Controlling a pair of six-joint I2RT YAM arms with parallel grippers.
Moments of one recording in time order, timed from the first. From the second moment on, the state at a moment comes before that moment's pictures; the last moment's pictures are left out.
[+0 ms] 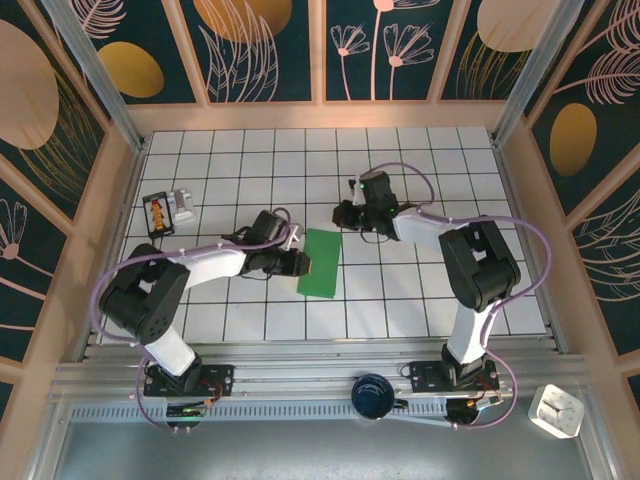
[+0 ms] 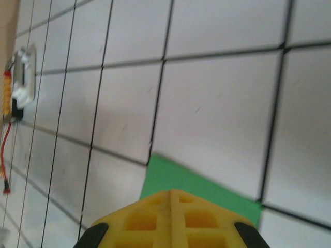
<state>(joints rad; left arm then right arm) -0.58 1.63 0.82 -0.15 0.39 -0.48 0.52 1.83 1.07 0.00 -0.39 0.59</state>
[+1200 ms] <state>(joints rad) -0.52 1.79 0.74 0.11 0.57 -0.78 0.62 2.04 1.09 0.13 -0.48 0.63</state>
